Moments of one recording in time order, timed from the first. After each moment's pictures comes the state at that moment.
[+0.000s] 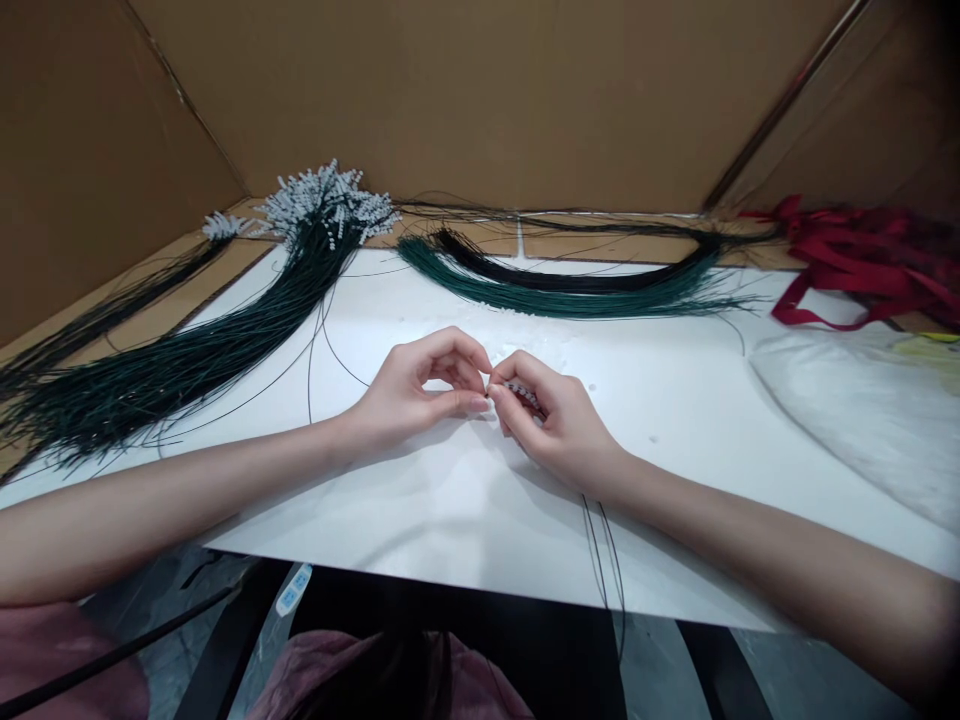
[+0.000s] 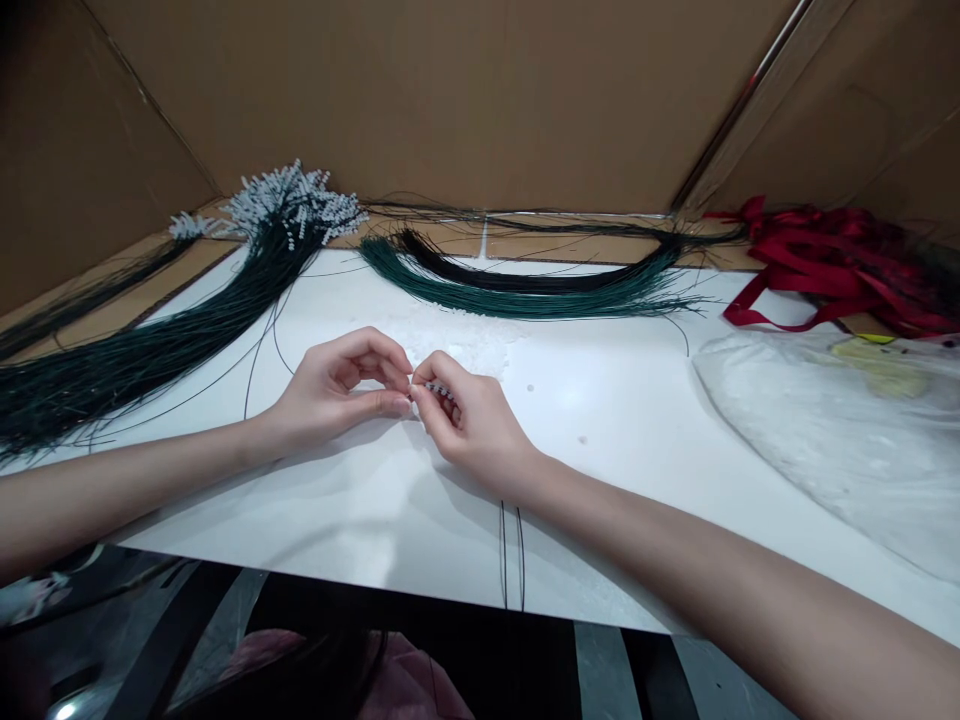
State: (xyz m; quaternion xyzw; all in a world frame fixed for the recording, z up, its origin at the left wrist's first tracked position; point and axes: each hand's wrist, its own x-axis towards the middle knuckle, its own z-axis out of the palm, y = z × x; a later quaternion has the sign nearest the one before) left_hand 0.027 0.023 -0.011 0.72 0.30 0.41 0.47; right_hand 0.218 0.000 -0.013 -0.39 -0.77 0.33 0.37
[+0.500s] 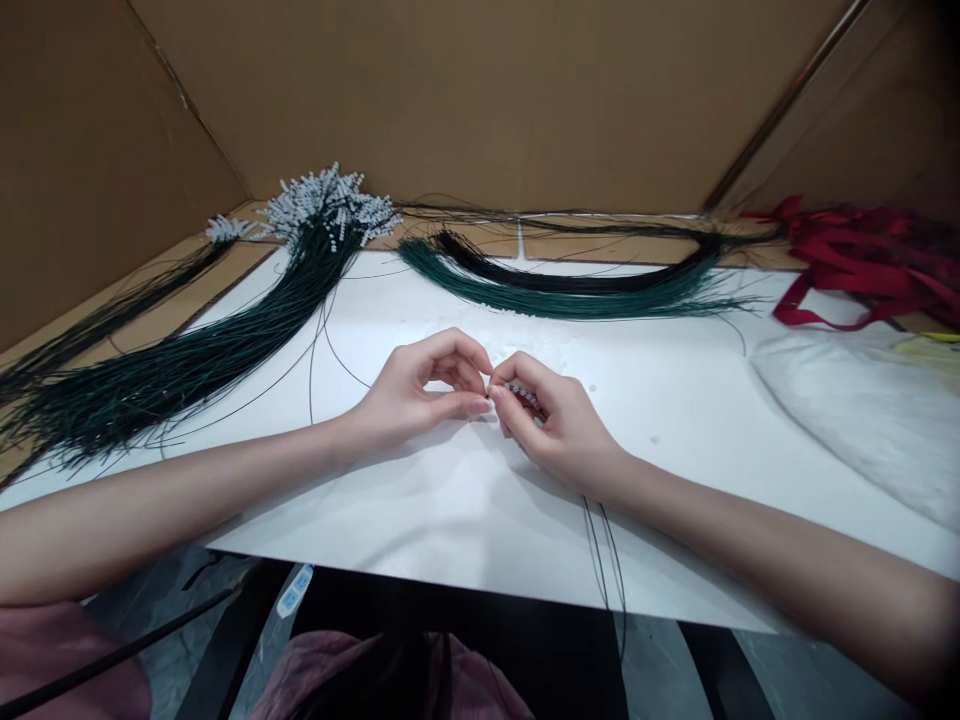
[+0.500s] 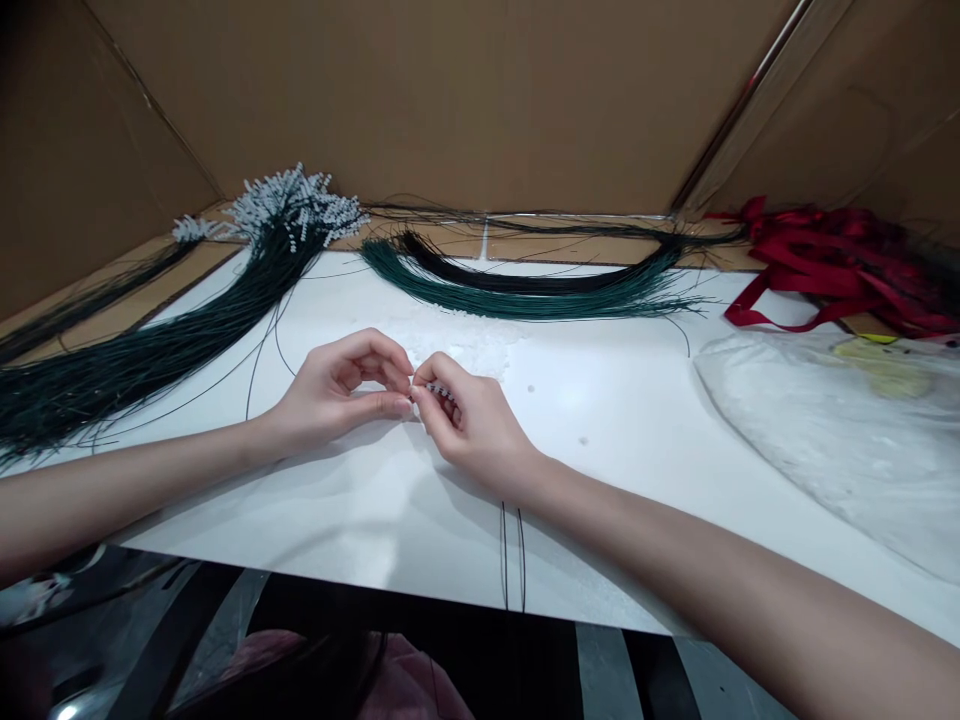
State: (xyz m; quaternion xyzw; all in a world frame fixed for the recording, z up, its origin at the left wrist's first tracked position) left_hand 0.026 0.023 -0.011 0.73 0.30 0.41 0.47; right_hand 0.218 0.000 -0.014 -0.39 -0.77 0.34 0.37
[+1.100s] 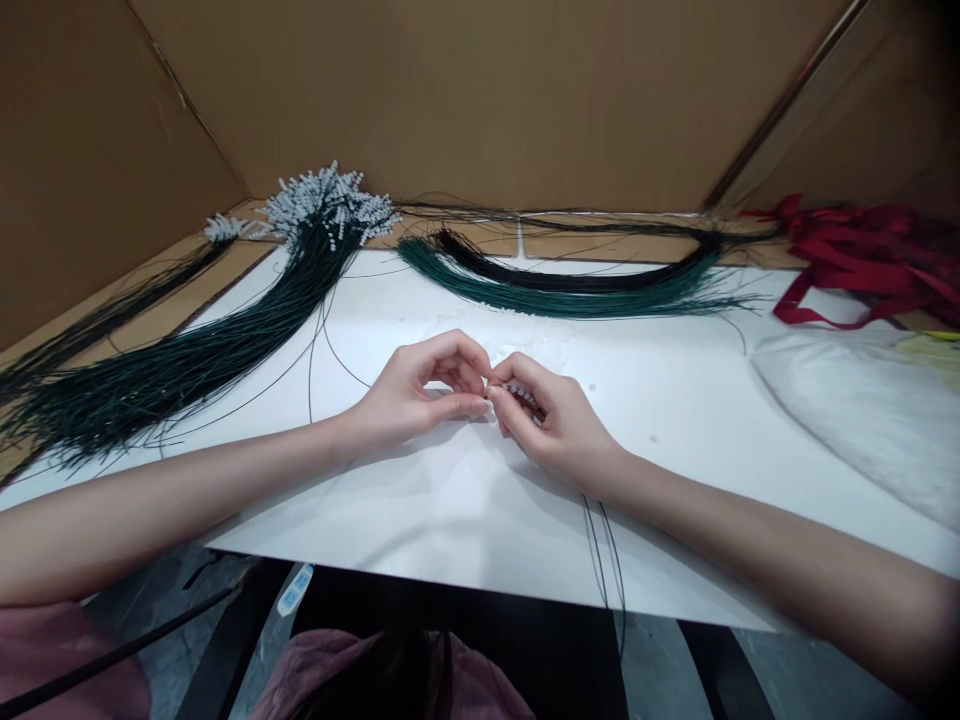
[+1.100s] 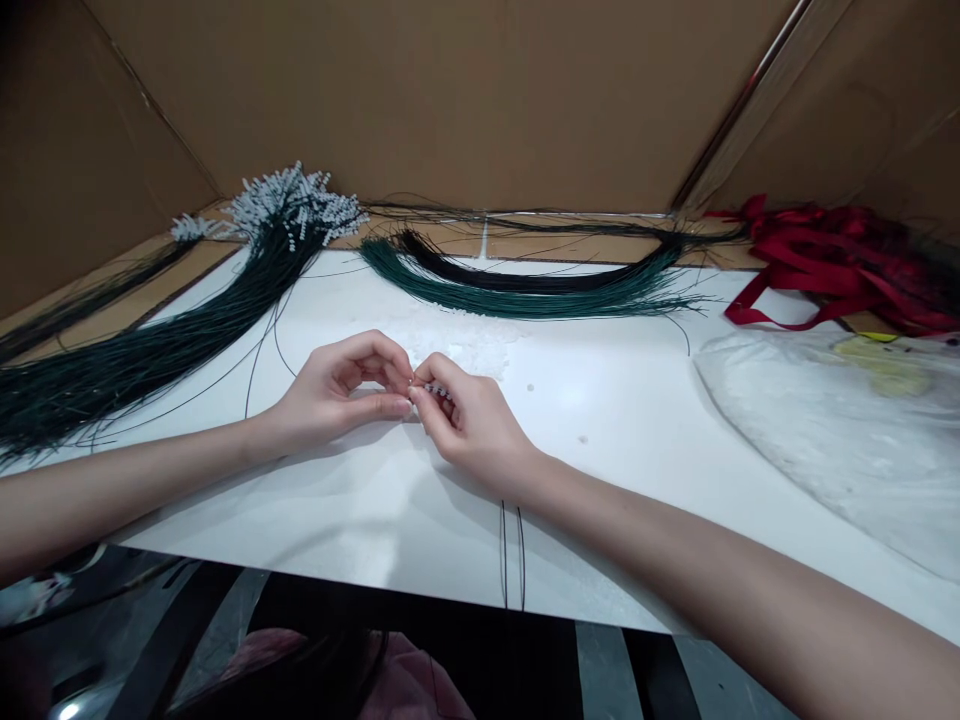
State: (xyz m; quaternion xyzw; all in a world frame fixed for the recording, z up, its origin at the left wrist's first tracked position) left_hand 0.026 0.024 -0.011 0.74 0.29 0.39 0.46; right_hand 0.219 0.001 -0.015 -0.39 -0.78 0.33 0.36
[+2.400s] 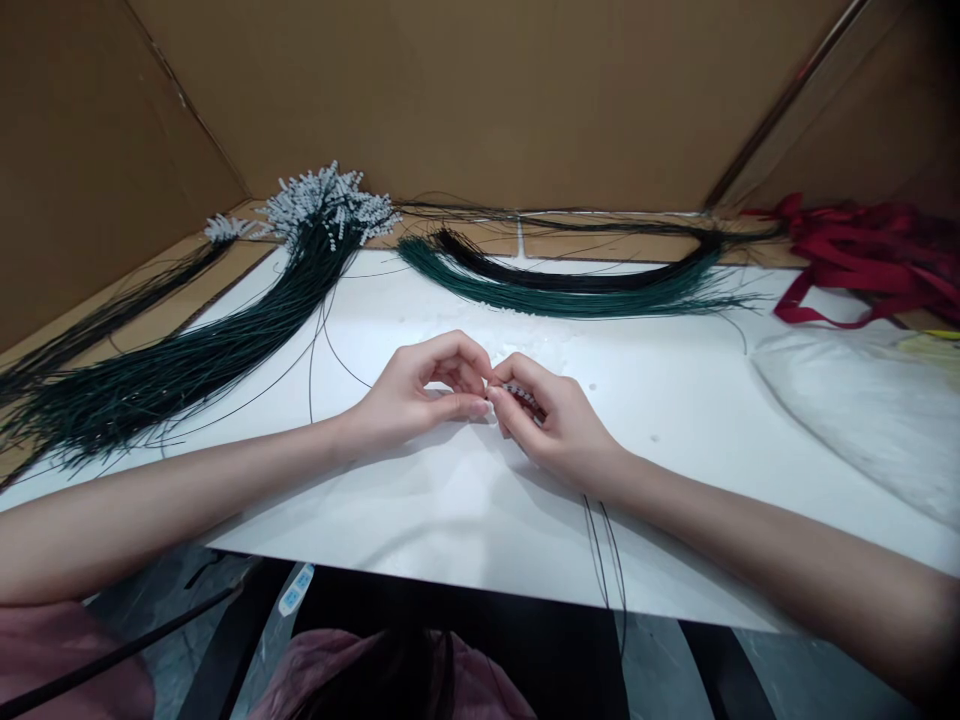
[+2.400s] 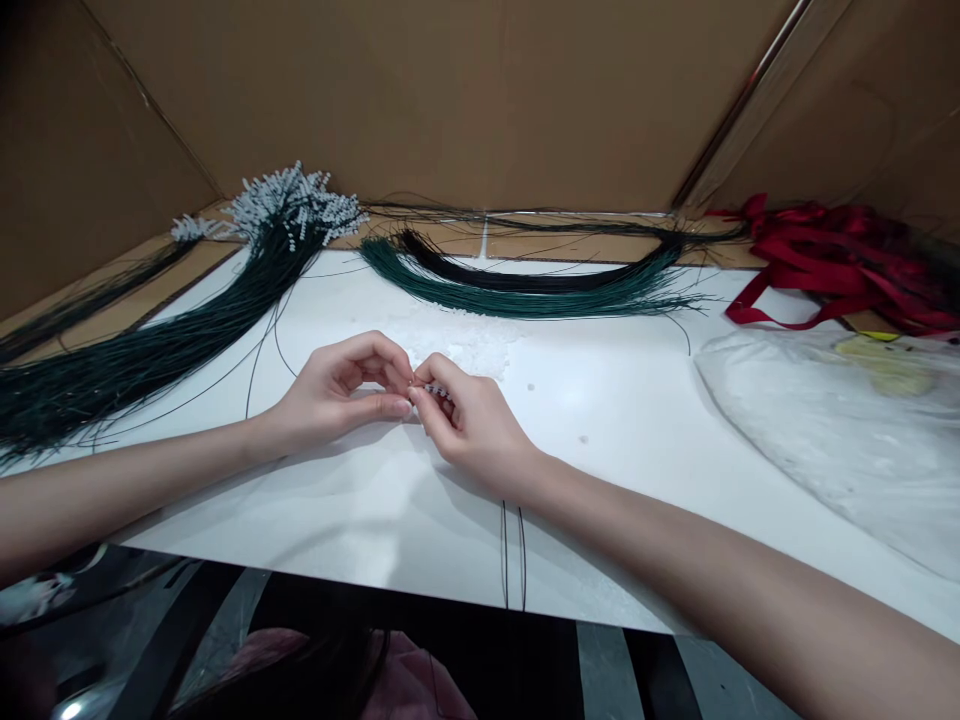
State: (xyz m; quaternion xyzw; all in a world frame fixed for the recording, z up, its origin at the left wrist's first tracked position) left_hand 0.026 0.023 -0.010 0.74 0.29 0.39 0.47; right_hand 0.219 0.001 -0.015 -0.39 -0.78 0.34 0.35
